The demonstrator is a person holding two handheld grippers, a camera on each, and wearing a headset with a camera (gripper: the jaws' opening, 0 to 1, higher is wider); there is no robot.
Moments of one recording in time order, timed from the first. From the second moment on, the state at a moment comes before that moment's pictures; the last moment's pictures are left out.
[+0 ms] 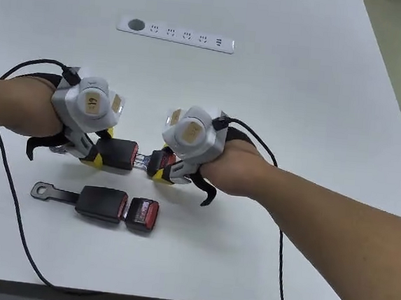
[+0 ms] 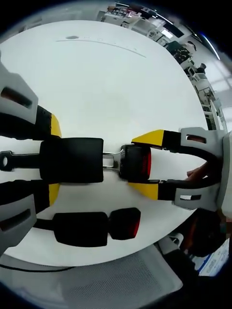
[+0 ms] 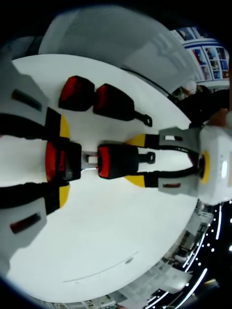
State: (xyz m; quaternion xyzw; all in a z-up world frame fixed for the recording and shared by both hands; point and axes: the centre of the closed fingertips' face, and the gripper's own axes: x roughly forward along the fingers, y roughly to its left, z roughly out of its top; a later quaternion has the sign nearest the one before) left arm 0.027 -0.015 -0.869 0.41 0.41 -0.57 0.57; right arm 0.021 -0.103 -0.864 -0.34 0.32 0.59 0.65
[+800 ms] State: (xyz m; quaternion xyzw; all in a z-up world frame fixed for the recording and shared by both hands) left arm 0.020 -0.018 -0.863 0.44 0.42 -0.55 0.58; right arm 0.007 -0.227 -0.868 -0.40 0.36 0.54 0.65
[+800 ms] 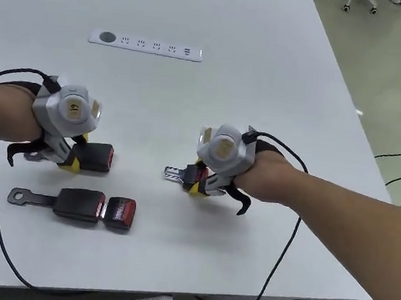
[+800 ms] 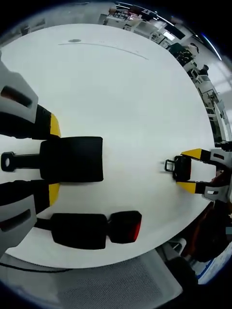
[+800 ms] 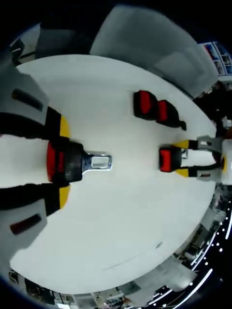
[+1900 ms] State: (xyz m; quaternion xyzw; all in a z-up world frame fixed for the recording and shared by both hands) left arm -0.086 0.071 -0.786 0.29 0.36 -0.41 0.78; right arm -0.059 -0.225 -0.797 -0.26 0.27 0.46 0.81
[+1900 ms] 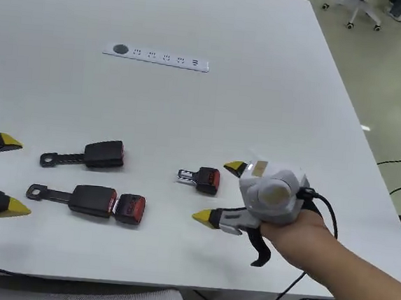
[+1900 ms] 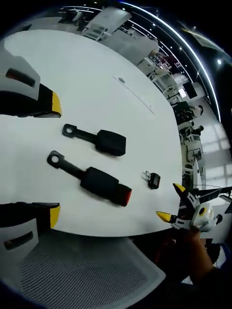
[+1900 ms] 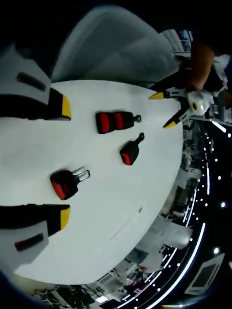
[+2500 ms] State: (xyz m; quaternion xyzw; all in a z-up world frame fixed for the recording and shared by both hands) left arm -0.114 0.112 -0.778 0.23 0.33 -0.36 0.84; right arm -0.087 -0.246 -0.794 -0.21 0.27 0.42 0.84
